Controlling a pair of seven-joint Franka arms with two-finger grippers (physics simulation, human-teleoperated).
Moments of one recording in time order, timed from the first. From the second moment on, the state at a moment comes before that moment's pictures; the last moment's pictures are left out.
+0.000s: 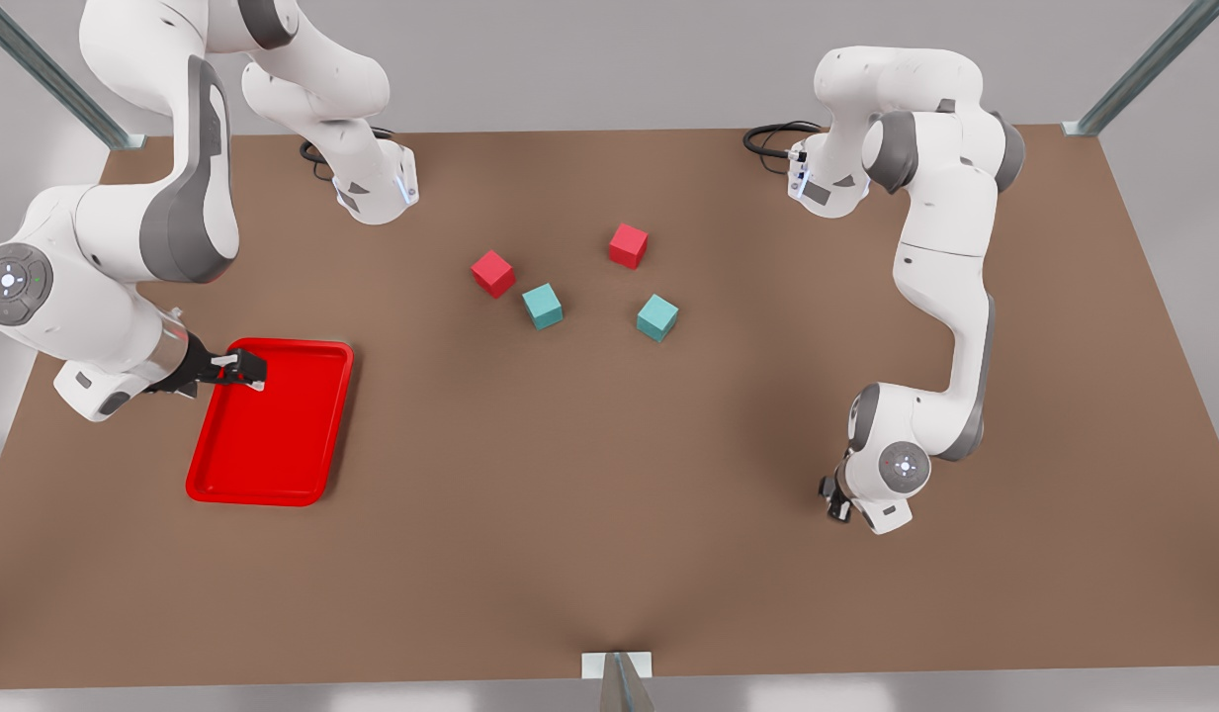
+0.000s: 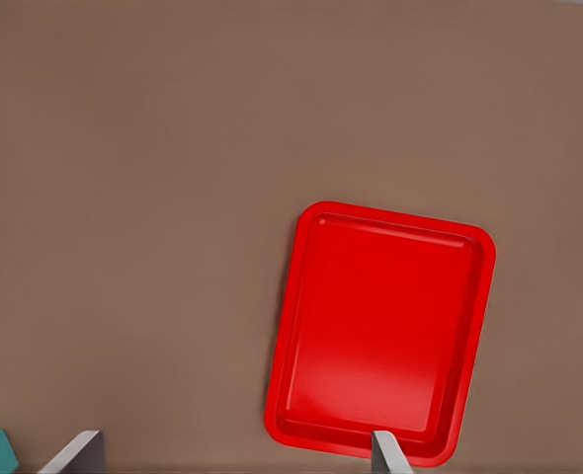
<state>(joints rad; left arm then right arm) -0.09 0.86 -0.08 -1.43 0.13 2.18 -1.40 0.03 0.24 -0.01 -1.41 -0.01 1.58 -0.08</state>
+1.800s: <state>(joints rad) -0.73 1.11 0.44 -1.33 0.77 1.72 -2.13 -0.04 0.32 -0.02 -1.33 0.04 1.61 -0.08</state>
